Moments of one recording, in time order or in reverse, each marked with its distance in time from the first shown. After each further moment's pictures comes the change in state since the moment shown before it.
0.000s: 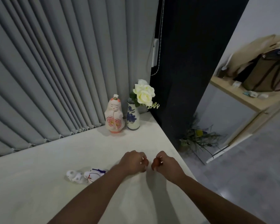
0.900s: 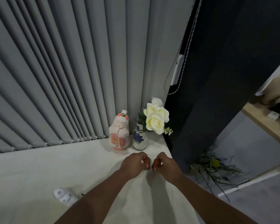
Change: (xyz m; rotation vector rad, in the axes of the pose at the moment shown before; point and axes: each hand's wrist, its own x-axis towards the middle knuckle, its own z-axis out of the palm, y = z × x) left_hand 0.095 -0.024 -0.028 -0.356 0.212 -0.181; right_hand 0.142 -0.012 -0.028 -0.069 -0.098 -0.028
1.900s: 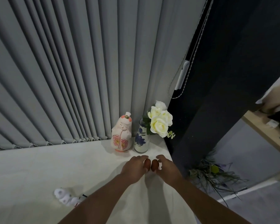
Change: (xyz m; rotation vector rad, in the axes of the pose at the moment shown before) left_hand -0.004 -0.006 0.007 0.127 0.042 0.057; right_hand -0.007 -0.023 -0.008 -0.116 -0.039 0.000
